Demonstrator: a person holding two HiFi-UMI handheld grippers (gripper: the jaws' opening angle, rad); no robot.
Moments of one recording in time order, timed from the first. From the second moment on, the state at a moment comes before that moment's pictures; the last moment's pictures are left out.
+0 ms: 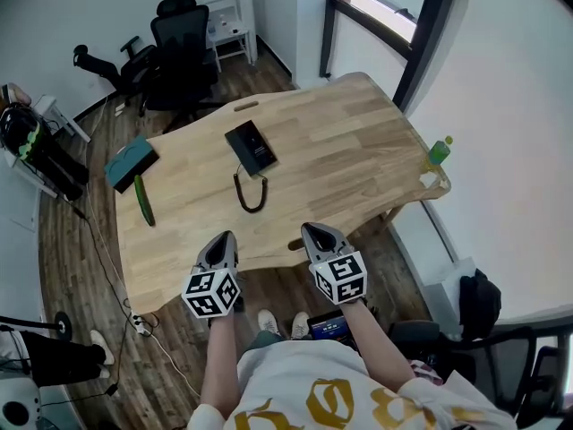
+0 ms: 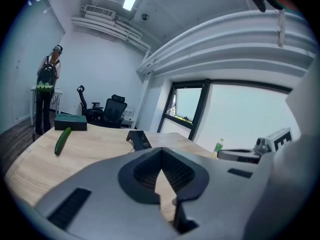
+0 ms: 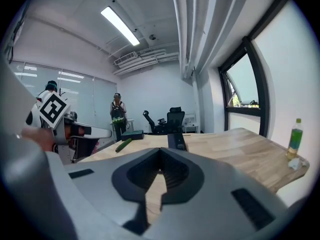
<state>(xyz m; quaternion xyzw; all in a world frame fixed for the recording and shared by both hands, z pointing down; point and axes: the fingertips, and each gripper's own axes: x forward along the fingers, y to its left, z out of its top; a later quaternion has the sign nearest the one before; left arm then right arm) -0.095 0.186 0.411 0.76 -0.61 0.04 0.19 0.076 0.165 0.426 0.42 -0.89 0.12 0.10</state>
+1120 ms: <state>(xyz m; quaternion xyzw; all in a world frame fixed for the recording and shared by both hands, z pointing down) -0.111 0.011 0.434 0.76 -0.61 0.01 0.23 0.080 0.017 0.452 0.43 -0.88 0.13 0.13</state>
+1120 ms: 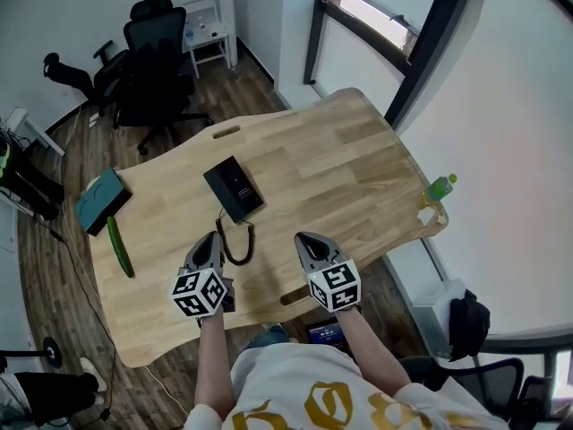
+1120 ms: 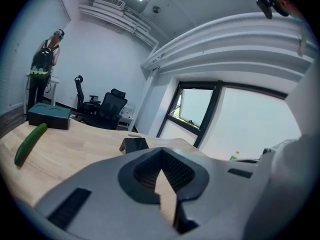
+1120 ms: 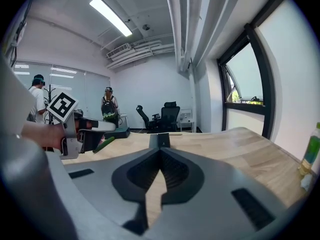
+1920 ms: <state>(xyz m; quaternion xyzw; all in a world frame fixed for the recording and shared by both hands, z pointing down) -0.146 -0.064 0.447 0.75 -0.61 0.00 0.24 0.037 -0.062 0.455 0.43 -0.88 0.12 0.13</state>
